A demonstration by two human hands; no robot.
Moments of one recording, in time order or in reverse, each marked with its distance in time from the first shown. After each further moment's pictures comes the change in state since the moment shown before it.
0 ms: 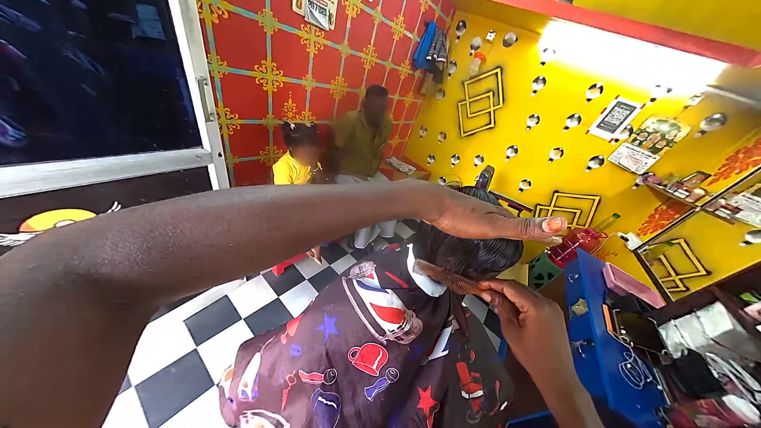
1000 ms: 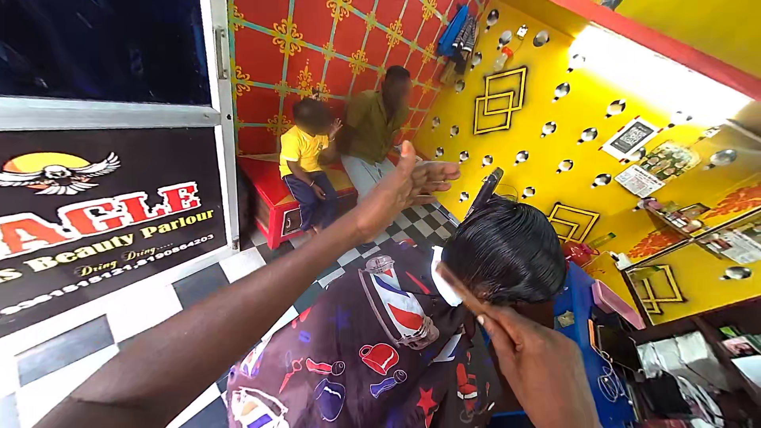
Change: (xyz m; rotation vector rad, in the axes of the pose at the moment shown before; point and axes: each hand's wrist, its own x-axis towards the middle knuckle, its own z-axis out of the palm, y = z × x) left_hand -0.161 0.077 0.021 -0.668 0.990 -0.332; right_hand 0.003 -0.077 0.003 -0.292 -0.132 -0.124
